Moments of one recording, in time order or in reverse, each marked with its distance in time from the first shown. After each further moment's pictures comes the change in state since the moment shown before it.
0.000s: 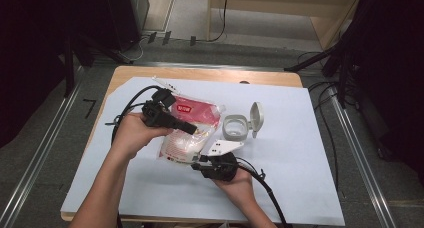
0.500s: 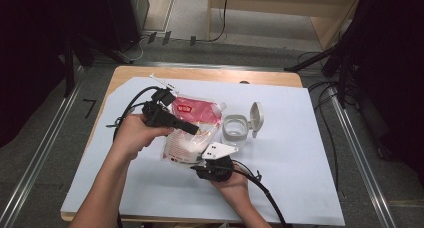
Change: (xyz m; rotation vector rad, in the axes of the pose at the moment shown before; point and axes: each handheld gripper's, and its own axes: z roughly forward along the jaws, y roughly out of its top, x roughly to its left) left arm 0.003 0.001 0.004 -0.015 -0.046 -0.088; right arm 0.009 -0.003 0.012 -0.057 -0.102 -0.086
